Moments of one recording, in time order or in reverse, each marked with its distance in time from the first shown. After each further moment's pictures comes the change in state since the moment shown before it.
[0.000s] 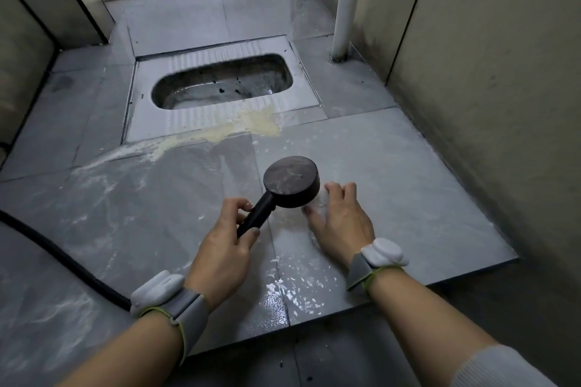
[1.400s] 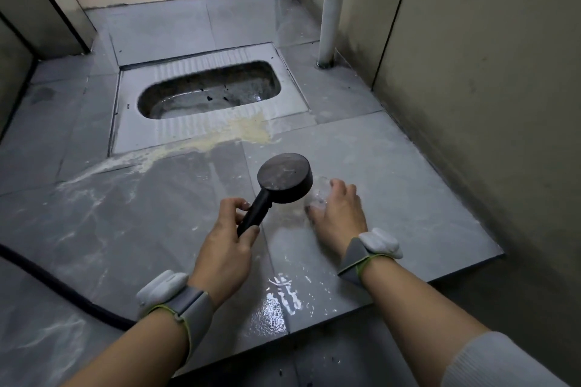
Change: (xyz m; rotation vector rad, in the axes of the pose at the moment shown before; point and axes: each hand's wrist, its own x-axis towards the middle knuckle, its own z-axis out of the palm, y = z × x) left_hand 0.015 0.005 0.003 -0.059 -0.003 0.020; right_hand 0.015 -0.007 -0.011 0.104 -0.032 0.236
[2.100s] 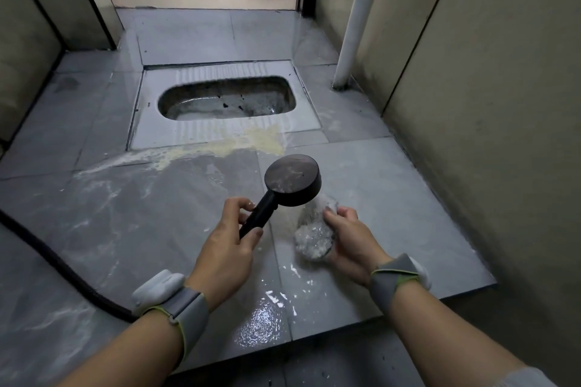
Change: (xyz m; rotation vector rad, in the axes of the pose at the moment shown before) left_hand -0.005 0.000 -0.026 -0.090 0.033 0.042; right_hand -0.013 -0.012 -0.006 1.344 -0.333 0.443
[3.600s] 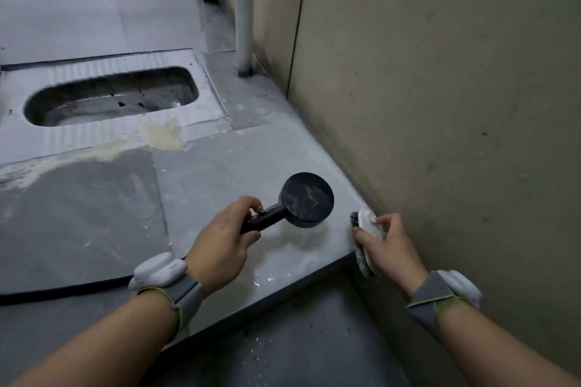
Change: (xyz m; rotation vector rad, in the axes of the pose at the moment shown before) left_hand -0.004 0.060 0.125 0.218 -0.331 0.304; right_hand -0.098 -0.061 -0.211 -0.925 0.589 -0.227
